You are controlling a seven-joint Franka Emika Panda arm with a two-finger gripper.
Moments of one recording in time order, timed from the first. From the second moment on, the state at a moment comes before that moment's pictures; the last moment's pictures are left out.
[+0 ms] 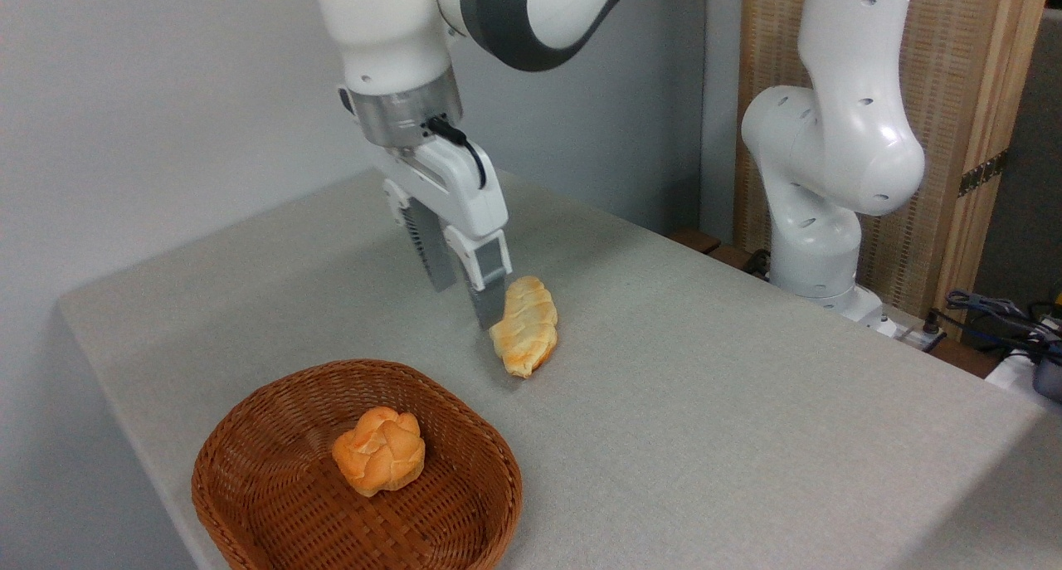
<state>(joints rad) -0.27 -0.12 0.11 -1.99 -0.05 1.77 0.71</state>
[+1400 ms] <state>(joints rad) -0.39 -0.10 0.11 -2.21 -0.05 1.89 0.70</state>
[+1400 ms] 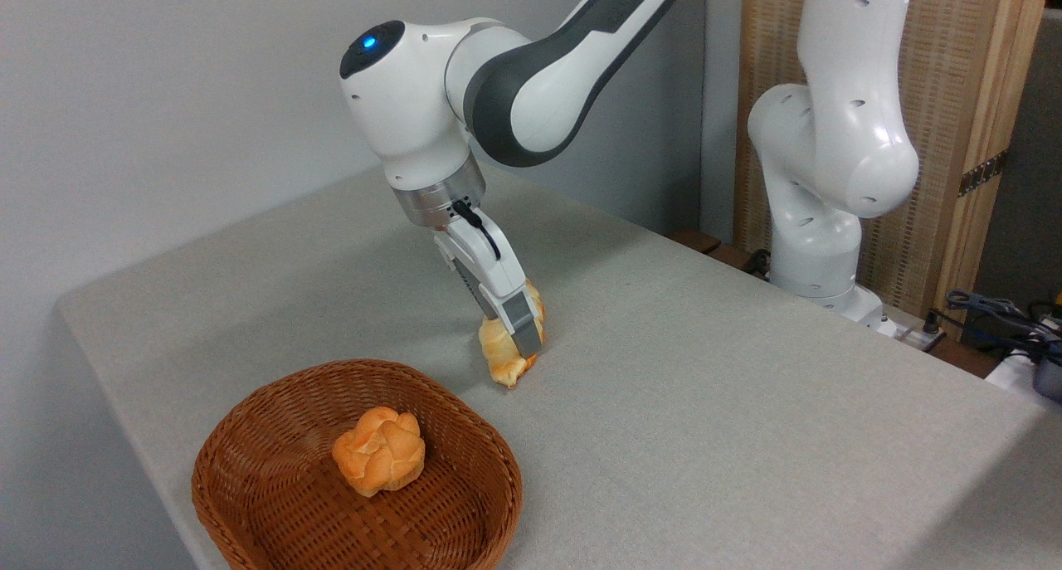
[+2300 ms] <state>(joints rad) -0.39 -0.10 0.10 -2.19 -0.05 1.89 0.70</state>
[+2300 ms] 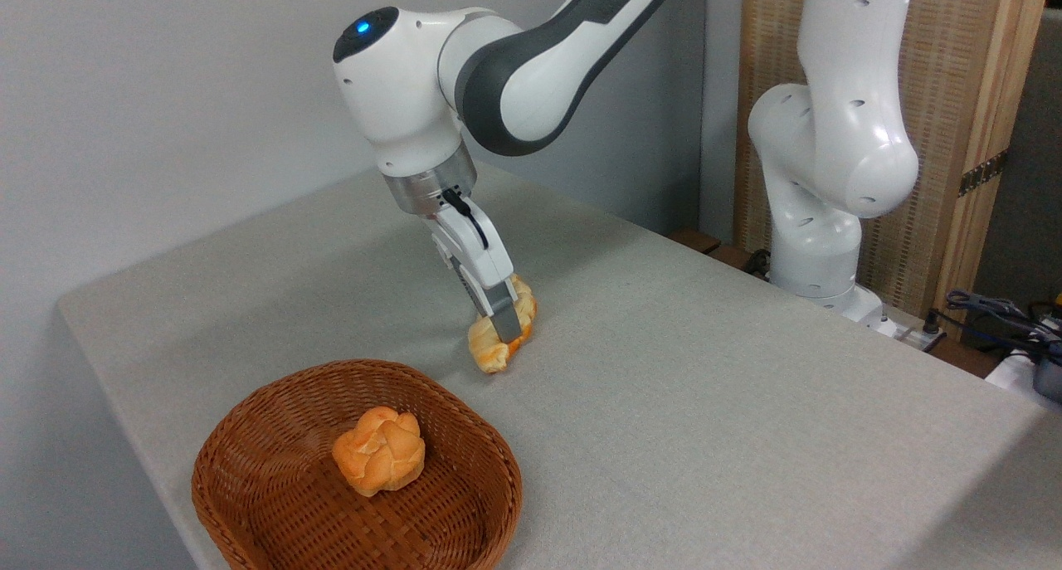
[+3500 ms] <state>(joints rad) -0.40 -0.11 0.10 -2.16 -0.05 1.89 0.70</state>
